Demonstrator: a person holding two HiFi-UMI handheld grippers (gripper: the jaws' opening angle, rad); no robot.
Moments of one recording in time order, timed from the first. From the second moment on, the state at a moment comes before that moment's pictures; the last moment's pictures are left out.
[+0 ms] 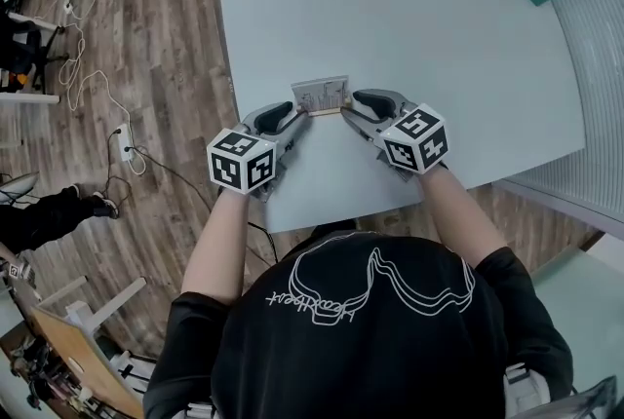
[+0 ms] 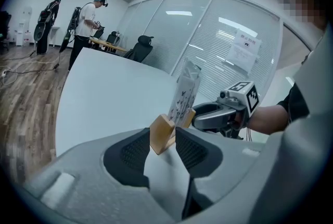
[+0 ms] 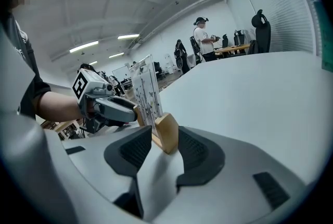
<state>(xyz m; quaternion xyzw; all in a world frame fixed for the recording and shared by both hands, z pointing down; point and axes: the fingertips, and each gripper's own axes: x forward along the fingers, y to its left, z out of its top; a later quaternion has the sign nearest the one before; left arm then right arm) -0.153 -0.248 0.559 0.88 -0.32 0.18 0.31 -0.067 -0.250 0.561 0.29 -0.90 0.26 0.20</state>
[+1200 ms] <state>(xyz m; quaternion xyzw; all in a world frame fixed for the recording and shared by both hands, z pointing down) -0.145 -0.252 0.552 0.87 -0.35 0.23 0.26 -0.066 -0.250 0.561 0.29 -0.90 0.21 0.23</state>
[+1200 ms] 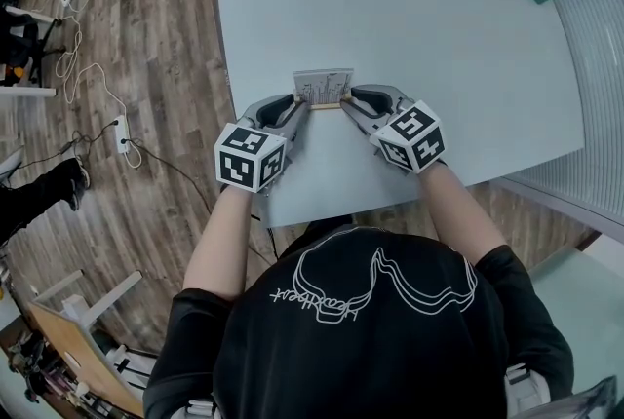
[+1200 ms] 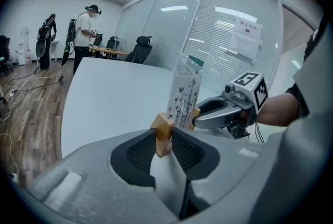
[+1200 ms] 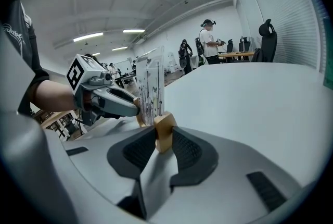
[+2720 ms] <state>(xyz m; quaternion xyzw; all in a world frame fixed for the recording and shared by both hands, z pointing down) -0.057 -0.087 0.371 0.86 -0.45 0.15 0.21 0.023 -0.099 0.374 0.25 -0.94 0.12 0.18</state>
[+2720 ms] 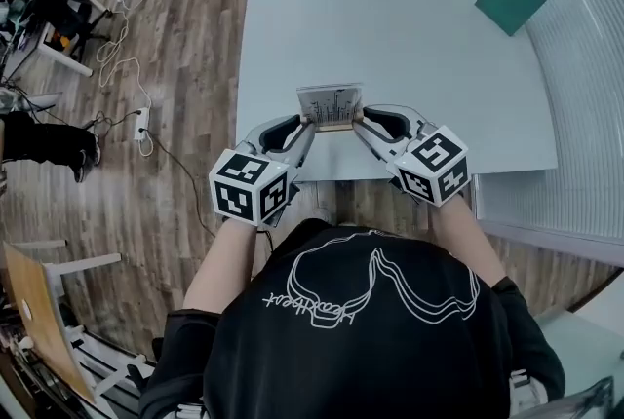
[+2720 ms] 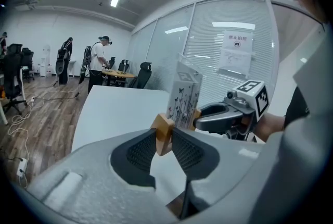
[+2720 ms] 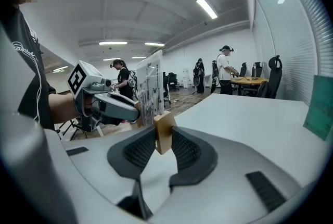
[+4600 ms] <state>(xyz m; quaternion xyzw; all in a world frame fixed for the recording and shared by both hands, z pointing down) -0.081 -0.111 0.410 0.85 -0.44 0.17 0.23 -0.001 -0.132 0.417 0.25 -0.94 0.14 0.19</state>
